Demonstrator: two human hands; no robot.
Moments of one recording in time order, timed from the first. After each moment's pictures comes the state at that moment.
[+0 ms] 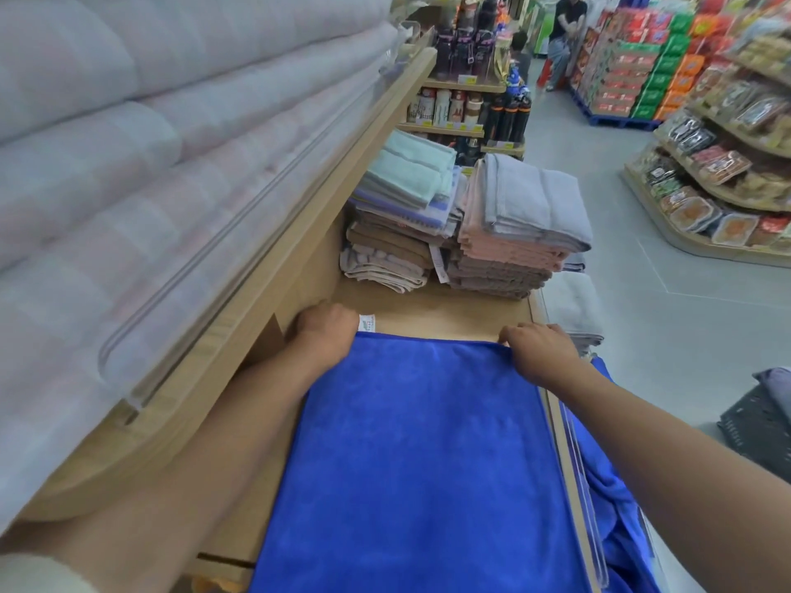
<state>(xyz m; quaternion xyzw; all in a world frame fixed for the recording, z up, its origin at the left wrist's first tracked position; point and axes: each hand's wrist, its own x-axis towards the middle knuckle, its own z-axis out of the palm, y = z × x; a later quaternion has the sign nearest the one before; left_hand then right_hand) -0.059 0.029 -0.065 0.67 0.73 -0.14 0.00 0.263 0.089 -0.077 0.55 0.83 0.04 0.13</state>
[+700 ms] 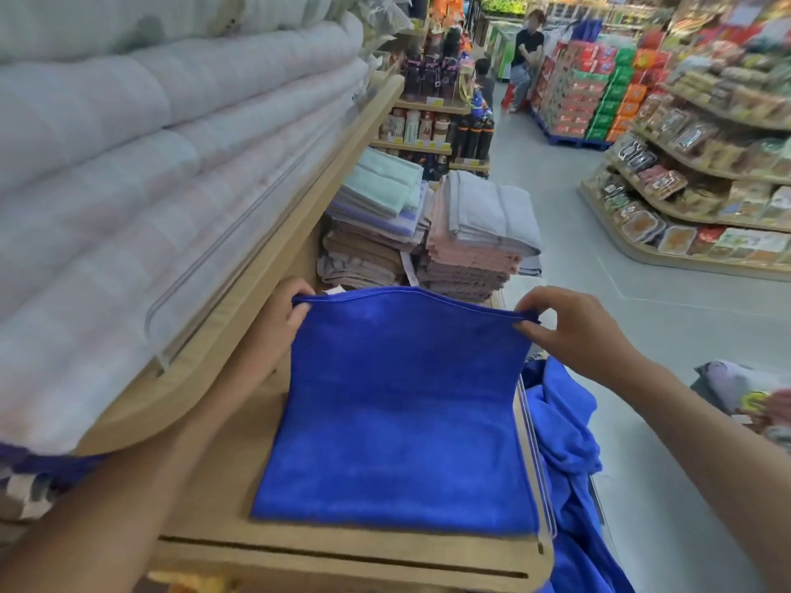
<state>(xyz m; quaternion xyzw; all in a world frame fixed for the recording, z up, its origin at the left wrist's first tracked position) -0.045 -0.083 0.051 0.63 0.67 0.37 0.13 0.317 0.007 0.046 0.49 0.83 -0.10 -0.24</state>
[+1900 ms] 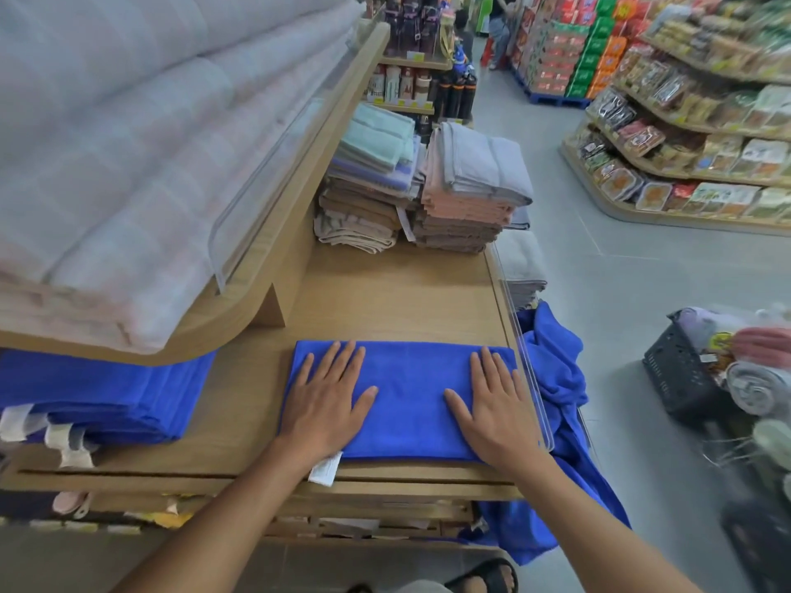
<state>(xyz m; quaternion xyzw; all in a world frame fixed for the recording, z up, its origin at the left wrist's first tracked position) -0.019 -0.152 -0.143 0.73 0.68 0.04 0.05 0.257 -0.135 -0.131 0.65 0.75 -0.07 -0.01</state>
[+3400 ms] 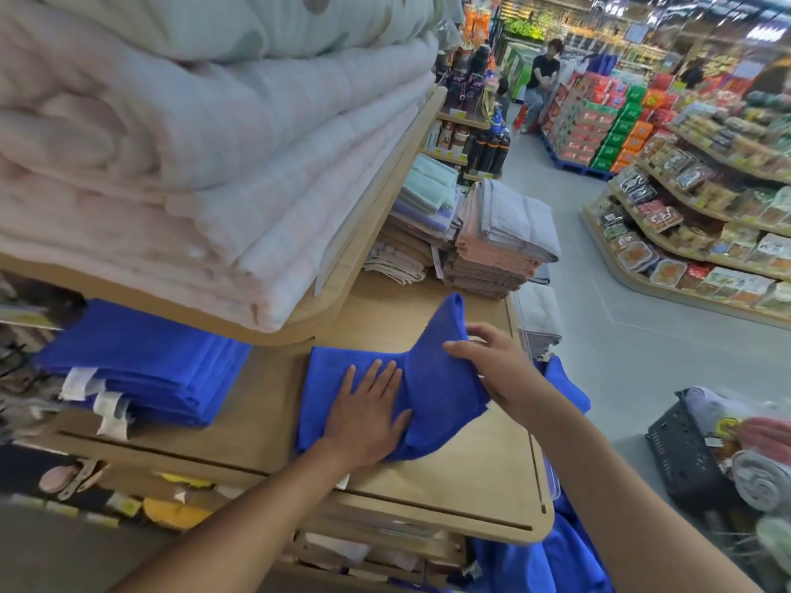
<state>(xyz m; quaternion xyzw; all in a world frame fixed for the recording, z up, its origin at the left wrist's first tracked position) 0.009 -0.141 -0.143 0.74 0.67 0.03 0.05 0.190 -0.091 0.019 0.55 0.52 -0.58 -0.29</state>
